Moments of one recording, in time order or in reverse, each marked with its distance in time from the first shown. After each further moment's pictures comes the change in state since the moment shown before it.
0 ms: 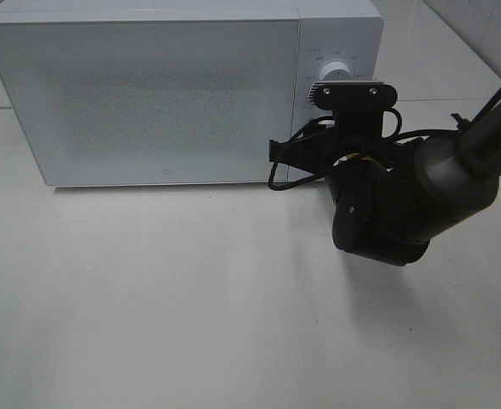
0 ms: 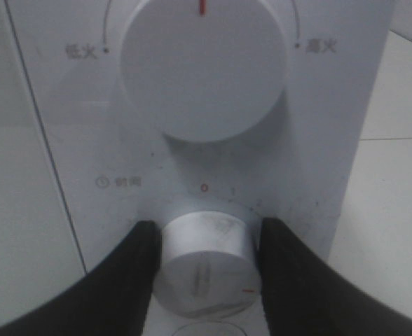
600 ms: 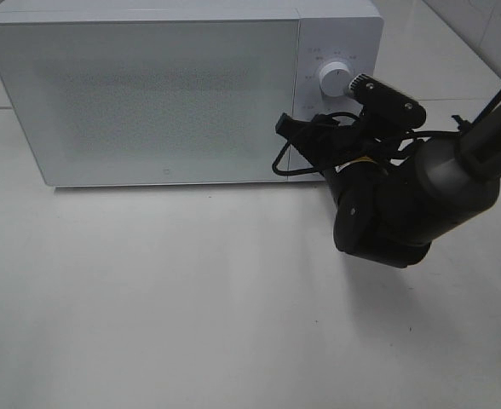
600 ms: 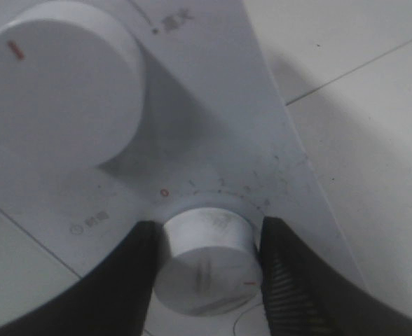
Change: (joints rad) left arm 0.000 0.000 0.000 0.000 0.000 0.000; right arm 0.000 0.000 0.005 0.001 -0.004 0.491
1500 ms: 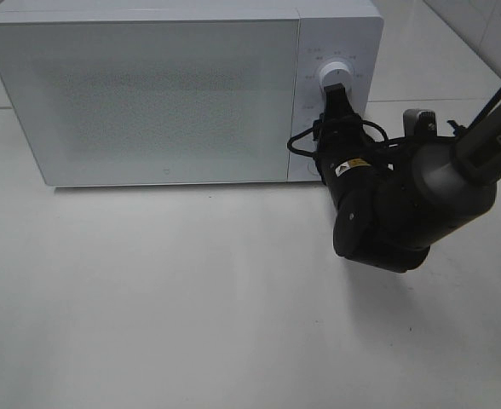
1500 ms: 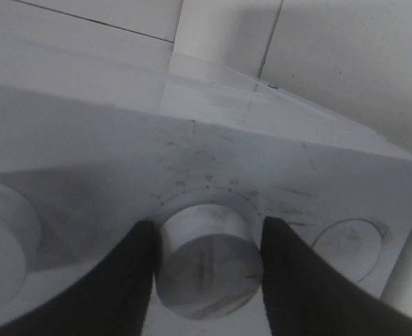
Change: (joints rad) left arm 0.000 0.000 0.000 0.000 0.000 0.000; right arm 0.001 0.009 0.005 0.008 -0.029 0.858
